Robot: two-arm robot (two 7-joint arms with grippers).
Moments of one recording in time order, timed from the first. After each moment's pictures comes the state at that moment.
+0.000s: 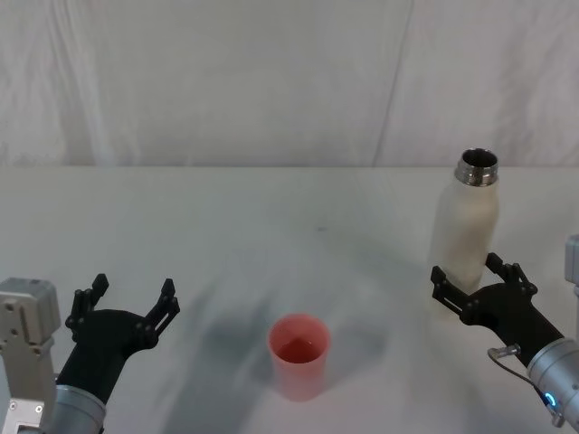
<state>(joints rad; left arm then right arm) 0.27 0.24 0.04 -1.85 -0.25 -0.02 -0.02 0.02 0.23 -0.20 -1.60 0.28 0.06 0.22</state>
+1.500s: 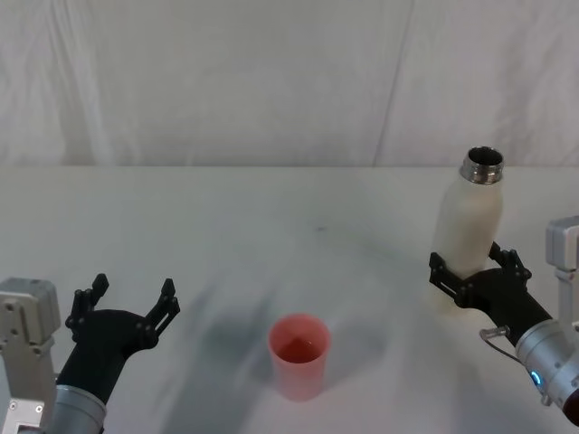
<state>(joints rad) 0.27 0.24 0.04 -1.85 -0.25 -0.02 -0.02 0.10 0.18 -0.20 -1.51 0.21 0.05 0.18</state>
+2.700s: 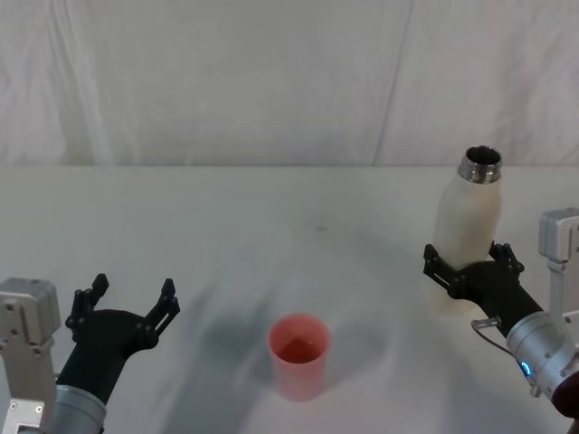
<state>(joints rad) 0.27 0.24 0.04 -1.85 -0.25 -0.02 -0.02 0.14 0.15 -0.19 -1.46 0.21 0.04 0.19</state>
